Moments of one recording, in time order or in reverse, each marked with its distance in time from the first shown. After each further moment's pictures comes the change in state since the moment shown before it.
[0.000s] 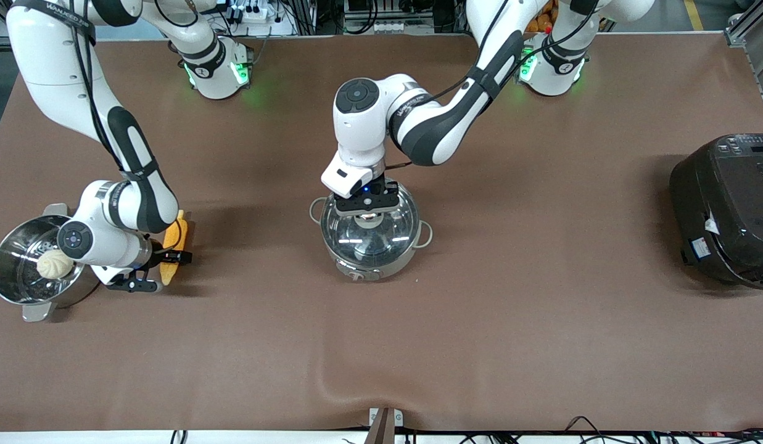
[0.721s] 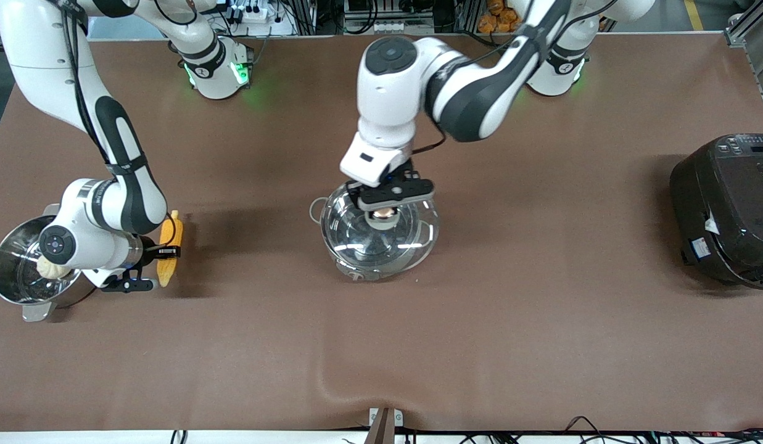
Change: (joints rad) left arm 0.095 -0.172 0.013 0.035 -0.027 -0.107 -0.022; right arm 0.006 -0.043 0.001 0.077 0.000 -0.179 -0.081
